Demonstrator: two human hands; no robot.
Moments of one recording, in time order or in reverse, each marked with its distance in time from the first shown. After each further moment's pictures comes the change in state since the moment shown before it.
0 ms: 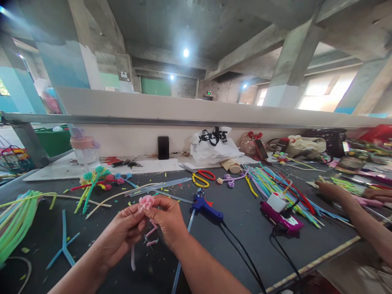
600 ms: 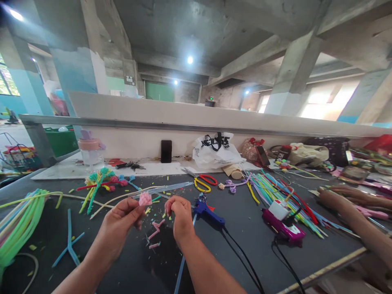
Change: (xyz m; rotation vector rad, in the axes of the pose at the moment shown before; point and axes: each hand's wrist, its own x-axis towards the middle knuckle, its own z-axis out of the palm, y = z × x) left_hand 0.001 0.007 -0.004 0.231 0.296 0.413; right_hand 0.011 0.000 -0.020 -0.119 0.150 -0.159
